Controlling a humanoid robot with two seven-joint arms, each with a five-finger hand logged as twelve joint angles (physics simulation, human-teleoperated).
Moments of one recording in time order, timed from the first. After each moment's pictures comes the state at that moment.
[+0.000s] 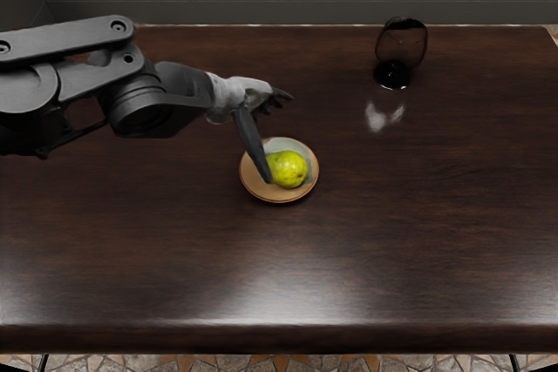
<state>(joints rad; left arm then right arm) -1.40 0.37 -0.10 -1.34 0.36 -0.01 0.61 -0.05 0.00 0.22 0.20 0.07 0.02 -0.13</state>
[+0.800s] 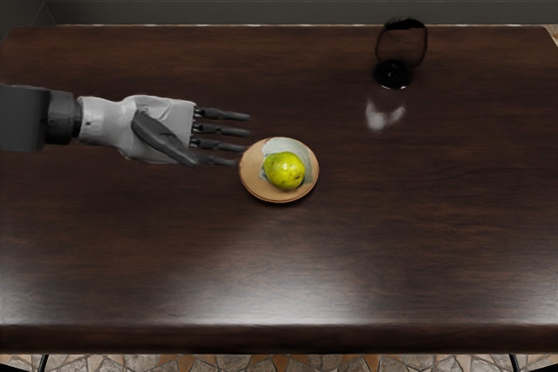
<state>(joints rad) -1.08 0.85 -0.35 -1.50 -0.42 -0.32 0.61 -0.04 0.00 0.22 0.20 0.07 0.02 -0.13</state>
